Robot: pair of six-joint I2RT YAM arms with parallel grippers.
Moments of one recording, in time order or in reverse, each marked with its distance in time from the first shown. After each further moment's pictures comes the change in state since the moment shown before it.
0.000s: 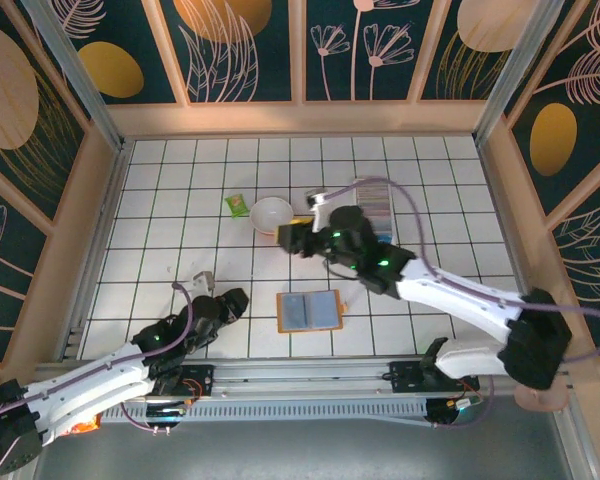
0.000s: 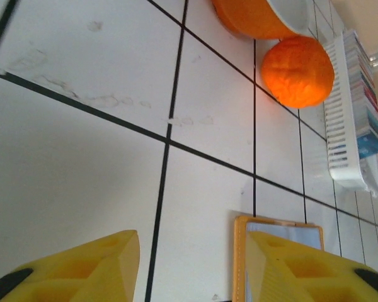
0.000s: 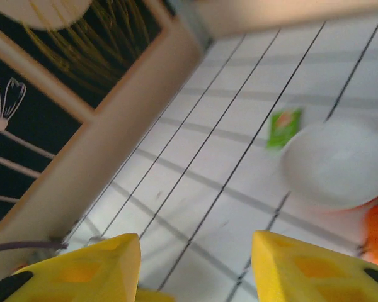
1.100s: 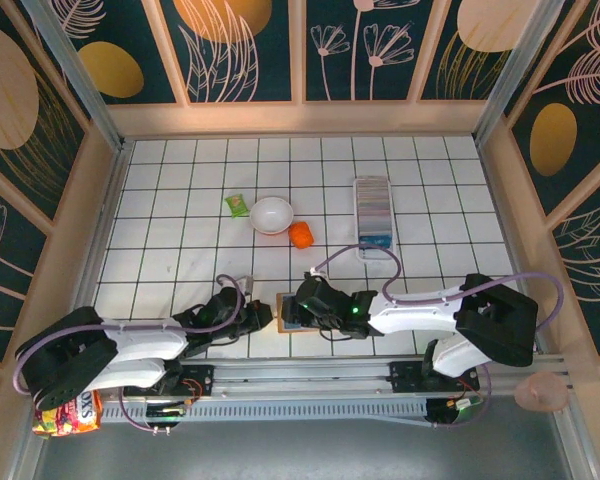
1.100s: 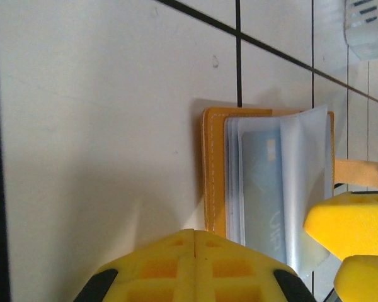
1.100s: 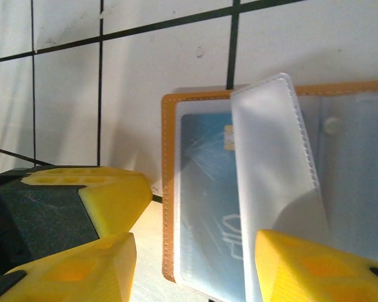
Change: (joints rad) left arm 0.000 0.605 0.027 0.499 0.375 0.060; right arm 0.320 0.242 -0.254 -0.070 0.140 0.698
